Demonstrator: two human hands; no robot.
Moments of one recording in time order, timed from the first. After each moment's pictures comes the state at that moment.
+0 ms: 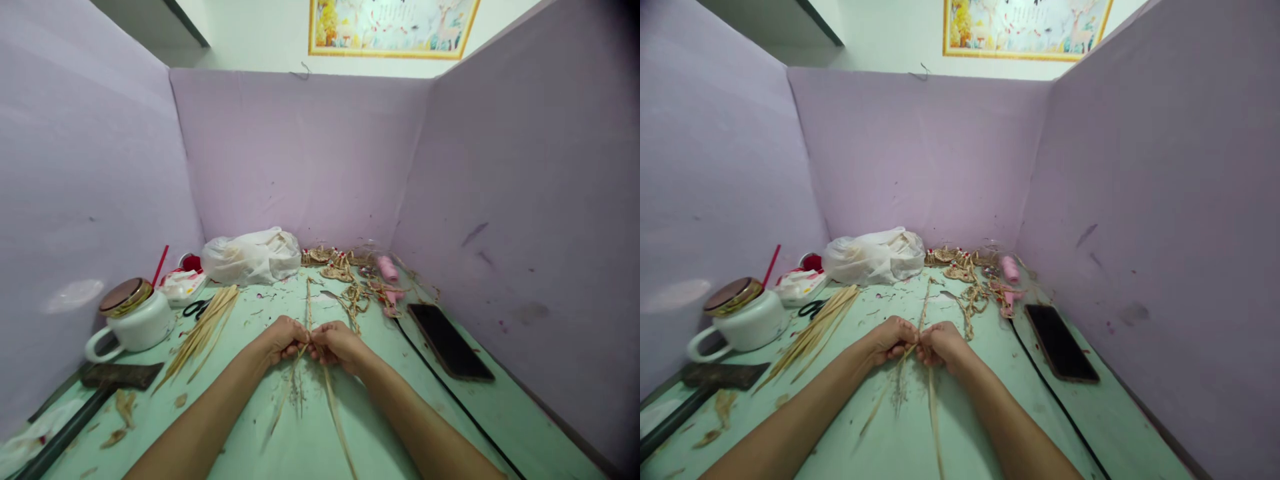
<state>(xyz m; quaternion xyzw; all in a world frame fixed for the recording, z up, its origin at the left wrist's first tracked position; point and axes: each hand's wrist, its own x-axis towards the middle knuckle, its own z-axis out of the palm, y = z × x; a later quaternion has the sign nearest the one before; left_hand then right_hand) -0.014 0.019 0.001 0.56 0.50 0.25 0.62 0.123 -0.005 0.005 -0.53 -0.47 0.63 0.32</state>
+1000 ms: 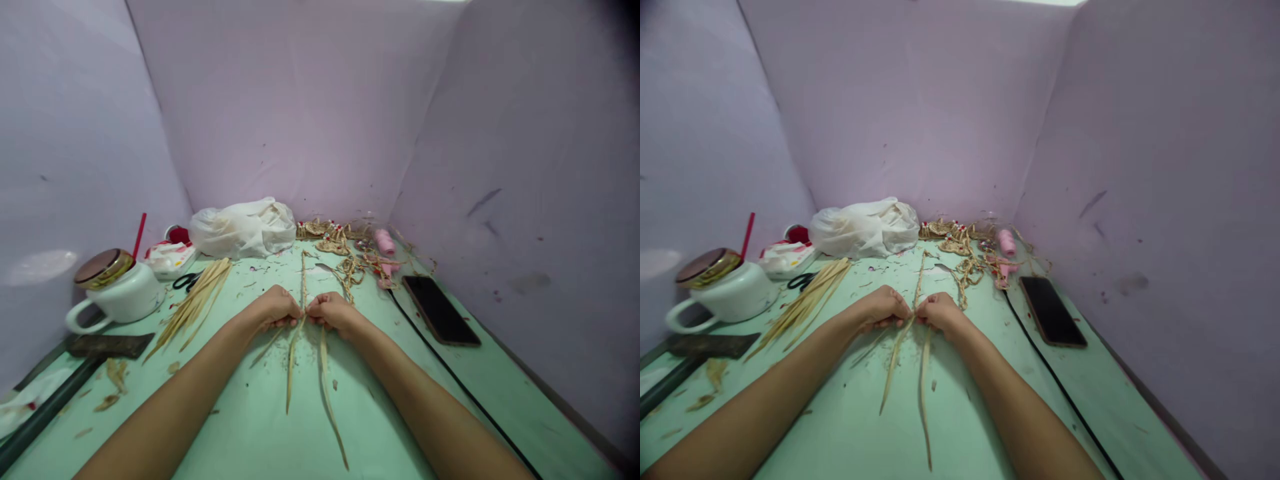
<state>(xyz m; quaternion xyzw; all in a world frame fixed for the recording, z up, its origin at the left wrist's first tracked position) -0.013 0.012 0.024 0.62 0.60 0.13 0.49 0.132 0.003 -0.001 -0.57 -0.52 0.56 0.29</state>
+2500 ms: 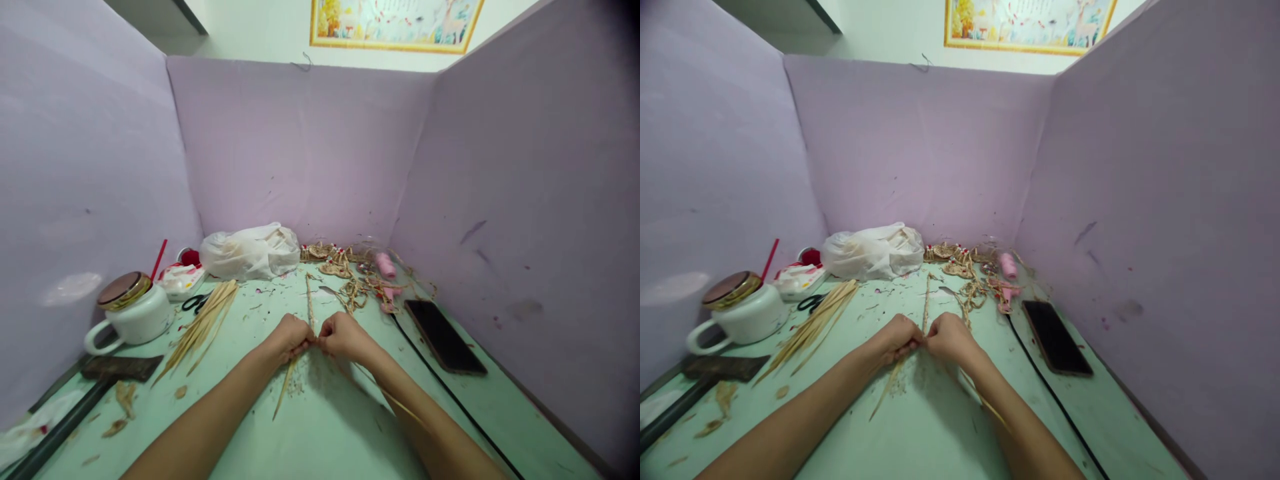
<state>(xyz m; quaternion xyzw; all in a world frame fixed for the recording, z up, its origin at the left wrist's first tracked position) 0.013 0.004 0.014 0.50 0.65 0.21 0.54 0.140 -0.010 0.023 -0.61 -0.72 0.27 0.17</state>
